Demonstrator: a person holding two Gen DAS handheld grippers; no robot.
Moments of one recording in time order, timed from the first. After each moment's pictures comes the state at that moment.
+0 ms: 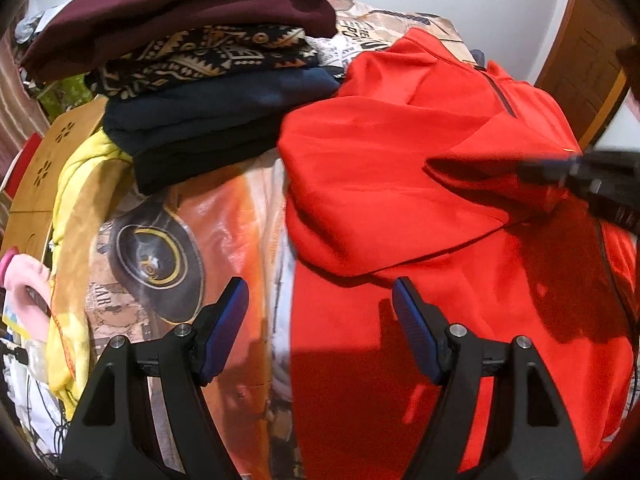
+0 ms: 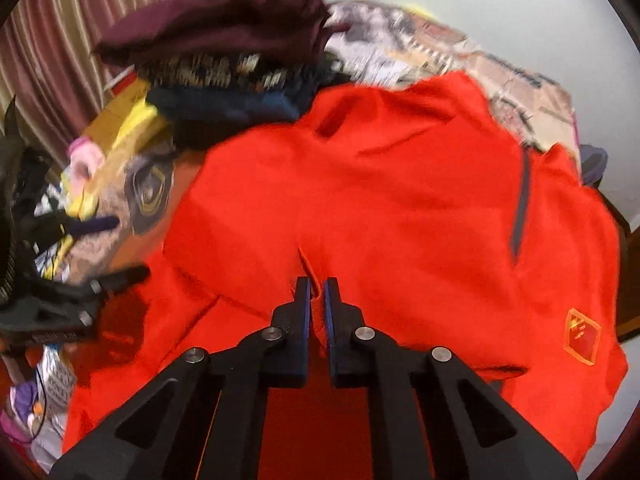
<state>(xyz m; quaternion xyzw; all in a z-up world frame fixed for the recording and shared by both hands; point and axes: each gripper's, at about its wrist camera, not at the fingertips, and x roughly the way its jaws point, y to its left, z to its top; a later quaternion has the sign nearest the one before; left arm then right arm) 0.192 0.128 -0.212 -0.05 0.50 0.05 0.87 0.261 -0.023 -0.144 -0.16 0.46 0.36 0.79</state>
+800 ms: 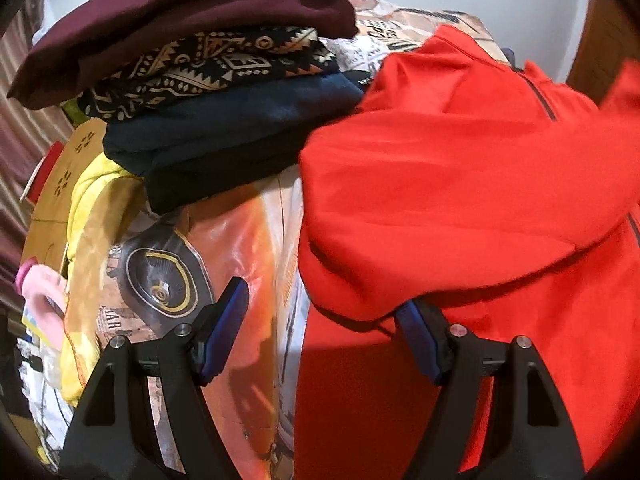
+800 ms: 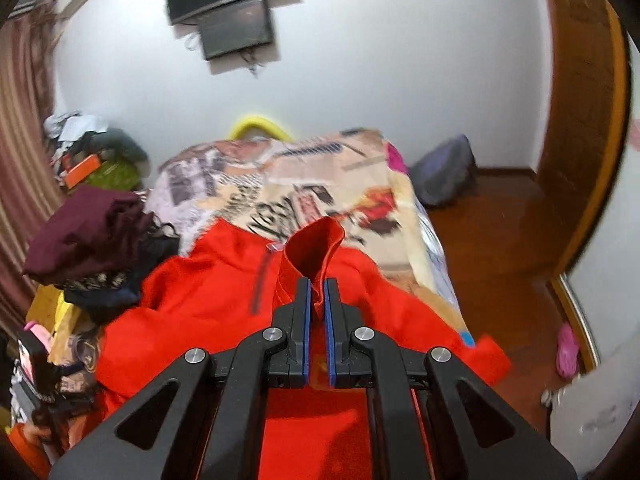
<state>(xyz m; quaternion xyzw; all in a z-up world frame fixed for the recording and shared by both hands) 0.228 0.130 -0.225 -0.03 0.49 0.11 0.86 0.322 -0.211 -0.065 0.01 0.38 0.16 0.91</state>
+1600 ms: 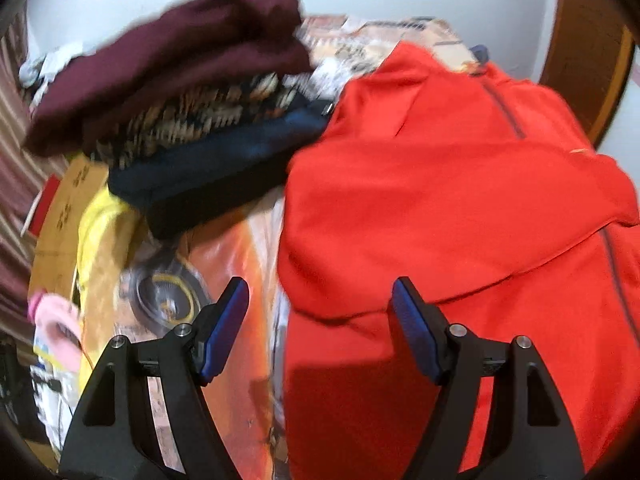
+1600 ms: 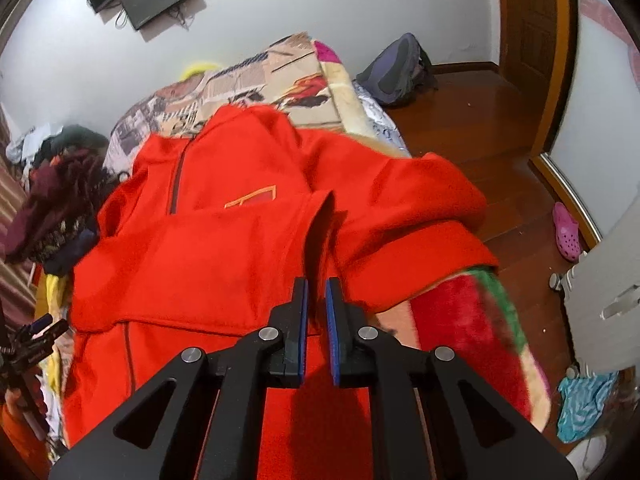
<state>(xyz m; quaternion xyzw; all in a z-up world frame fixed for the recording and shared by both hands) 0.215 0.096 -0.185 0.01 0.47 0.08 0.88 0.278 -0.305 -0.135 0.10 0.48 0.11 0.86</state>
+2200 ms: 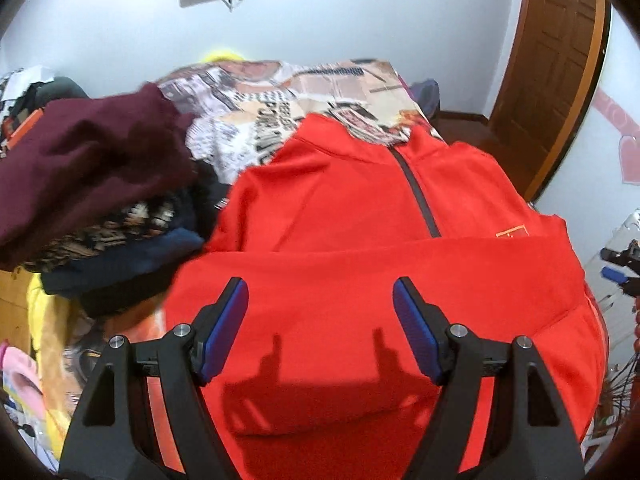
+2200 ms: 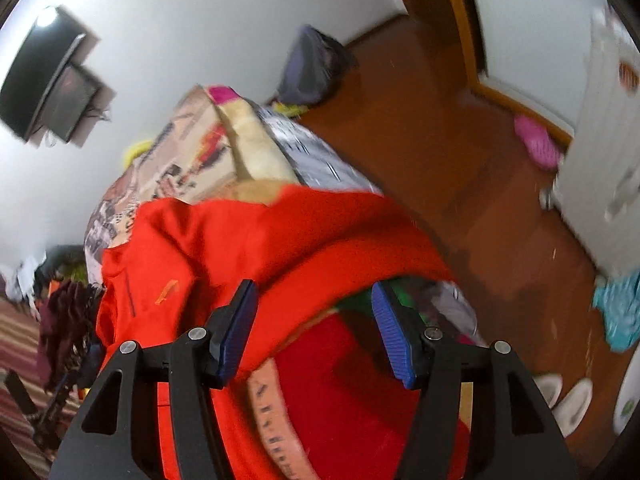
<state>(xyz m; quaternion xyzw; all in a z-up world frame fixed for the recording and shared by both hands) 0.301 0.026 -0.151 -0.02 0.43 -0.01 0.90 0.310 -0.408 -0.188 0.29 0.51 0.01 0.81</state>
